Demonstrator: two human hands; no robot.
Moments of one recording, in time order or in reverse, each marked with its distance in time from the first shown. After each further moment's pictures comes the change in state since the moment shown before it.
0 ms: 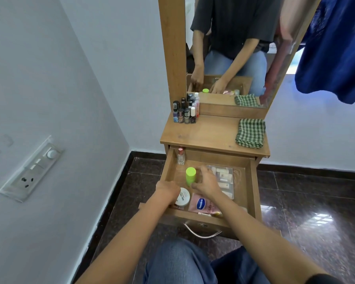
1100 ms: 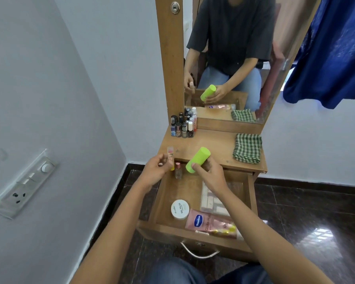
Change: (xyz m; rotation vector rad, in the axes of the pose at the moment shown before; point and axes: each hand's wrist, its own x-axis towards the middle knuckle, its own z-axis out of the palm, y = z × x) left_hand 0.011 -0.067 -0.046 -1.542 0.591 0.149; right_hand 0.013 -0.044 -0.055 0.460 0.179 -0.253
